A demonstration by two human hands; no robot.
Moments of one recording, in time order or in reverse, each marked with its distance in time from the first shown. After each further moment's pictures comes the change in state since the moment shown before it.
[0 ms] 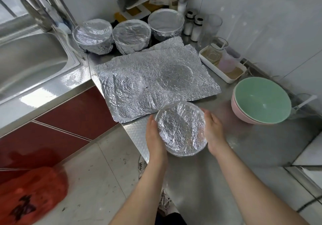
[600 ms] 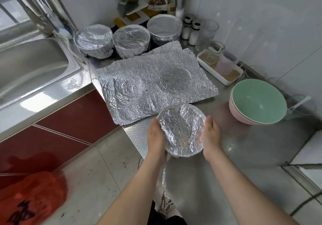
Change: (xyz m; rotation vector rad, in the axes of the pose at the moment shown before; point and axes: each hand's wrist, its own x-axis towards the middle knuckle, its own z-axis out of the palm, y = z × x) left_hand 0.005 0.010 0.002 0.169 -0.038 -0.055; right_hand -0.014 0.007 0.009 0.067 0.150 0.057
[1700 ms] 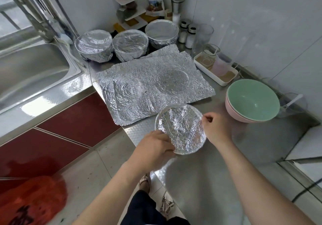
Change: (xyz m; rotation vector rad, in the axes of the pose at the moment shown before) left_hand -0.002 0.003 -0.063 1.192 -0.579 1.260; right_hand 0.024 -0.014 -0.030 -0.763 -0.072 -0.356
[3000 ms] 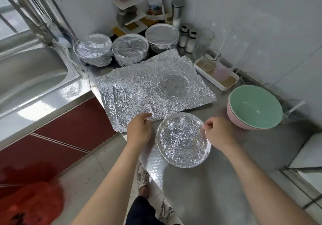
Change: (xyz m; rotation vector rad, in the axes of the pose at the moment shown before) left_hand 0.048 -0.052 -0.012 -0.378 0.265 -0.884; right_hand 0.013 -0.002 -0.012 -0.173 -0.152 -0.067
